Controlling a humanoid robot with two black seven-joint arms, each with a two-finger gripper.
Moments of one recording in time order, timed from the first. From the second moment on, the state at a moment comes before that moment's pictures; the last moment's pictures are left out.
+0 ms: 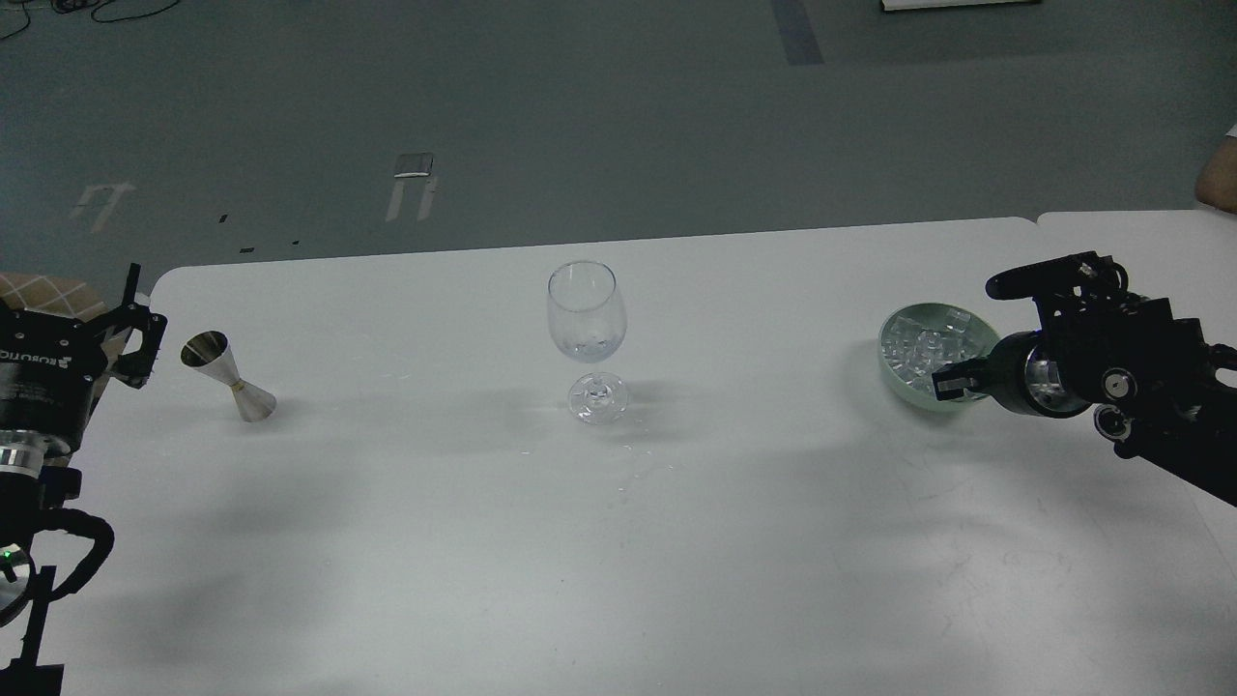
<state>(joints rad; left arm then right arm) 0.01 0.33 -1.81 -1.32 0.12 -0.36 0.00 0.80 -0.67 0.35 1.20 -1.61 0.49 -0.28</state>
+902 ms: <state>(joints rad) 0.01 0.34 -1.81 -1.32 0.12 -0.36 0.00 0.81 -0.66 0.39 1.17 -1.61 0.49 -0.28</state>
